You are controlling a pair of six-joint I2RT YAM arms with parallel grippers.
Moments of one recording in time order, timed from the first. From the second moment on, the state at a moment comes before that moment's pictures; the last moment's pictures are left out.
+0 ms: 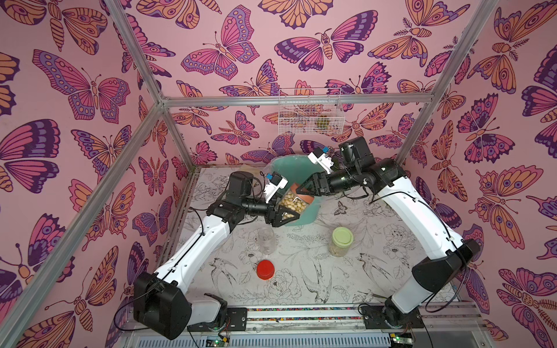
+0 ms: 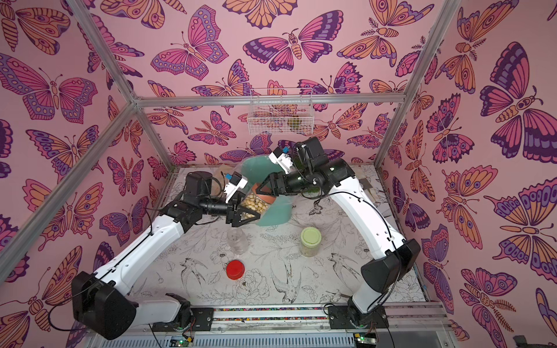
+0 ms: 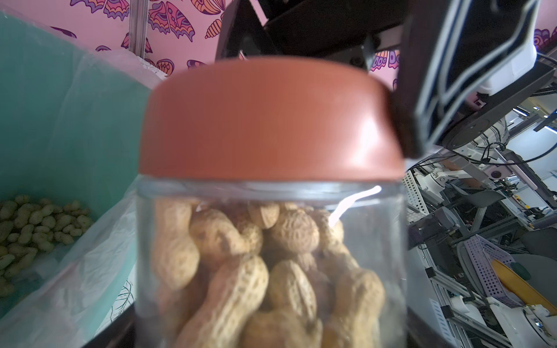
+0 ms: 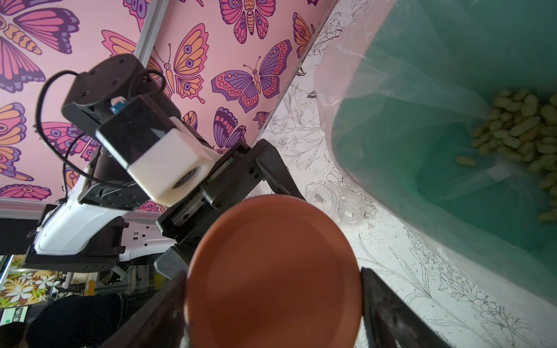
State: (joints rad) left arm -0.39 1.32 1.16 -0.38 1.06 0.00; right arm 0.53 1.66 1.89 -0.99 -0.81 0.31
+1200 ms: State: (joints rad) left arm -0.39 1.33 1.16 -0.40 1.10 0.00; right arm 0.44 1.66 1.90 -1.00 -0.91 0.21
